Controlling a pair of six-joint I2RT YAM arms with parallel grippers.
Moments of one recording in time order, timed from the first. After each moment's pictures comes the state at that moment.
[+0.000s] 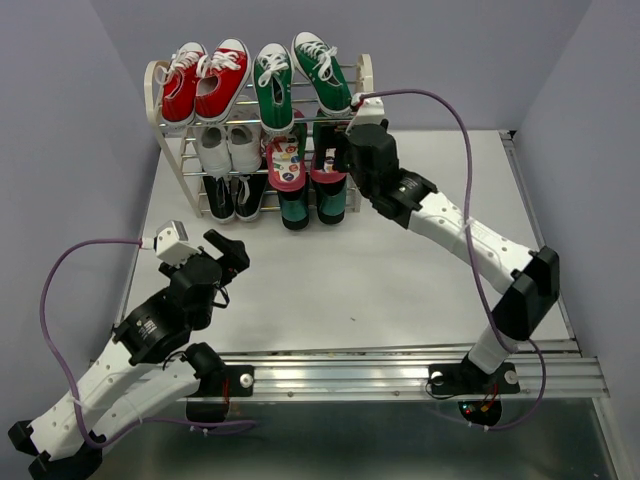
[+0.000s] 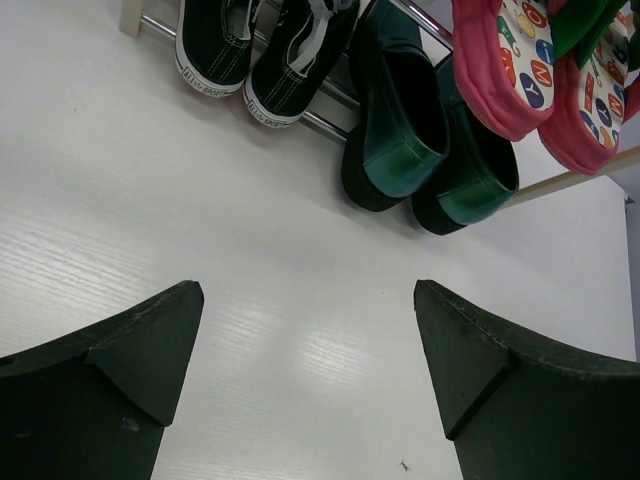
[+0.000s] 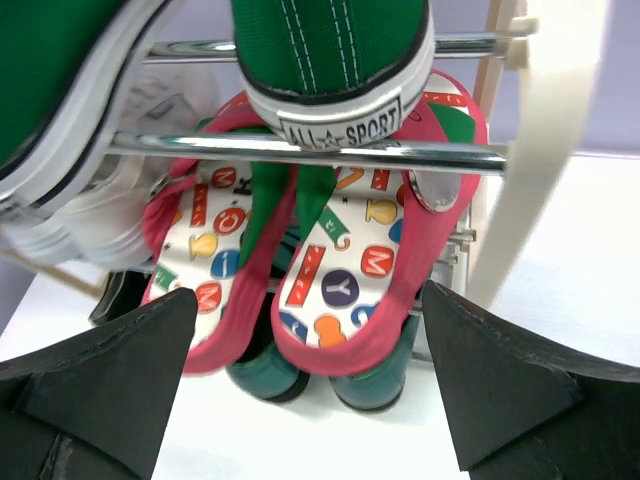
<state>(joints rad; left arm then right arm) -0.78 0.52 0.78 -0.76 -0.78 -0.94 0.76 1.69 1.64 -0.13 0.51 0.27</state>
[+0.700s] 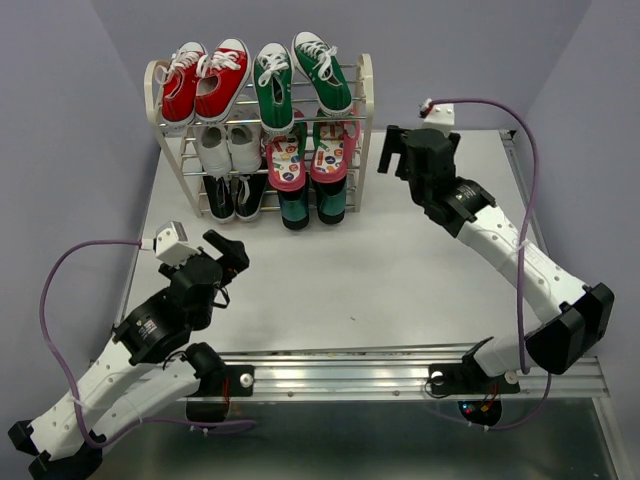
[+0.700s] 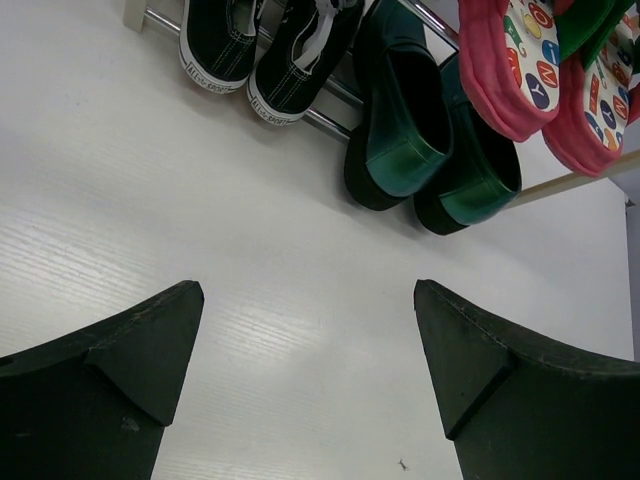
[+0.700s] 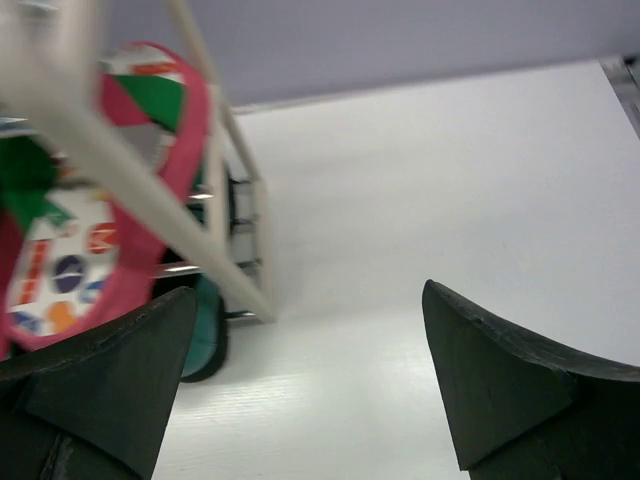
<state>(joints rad) -0.78 0.52 0.78 -0.77 -0.79 -0.97 0.62 1.43 1.47 -0.33 0.65 0.28</state>
